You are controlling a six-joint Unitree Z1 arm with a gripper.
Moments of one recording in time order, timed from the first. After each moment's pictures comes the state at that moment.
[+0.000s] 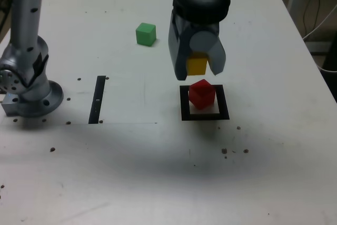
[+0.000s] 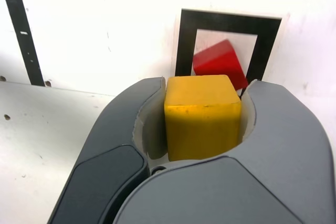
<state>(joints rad) -0.14 1.96 -1.64 1.36 0.06 -0.27</state>
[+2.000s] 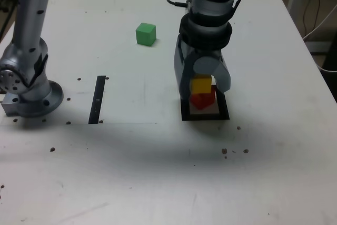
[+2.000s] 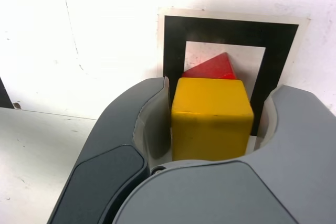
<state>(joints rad) -0.10 2.02 -1.51 1.19 0.04 -0.21</state>
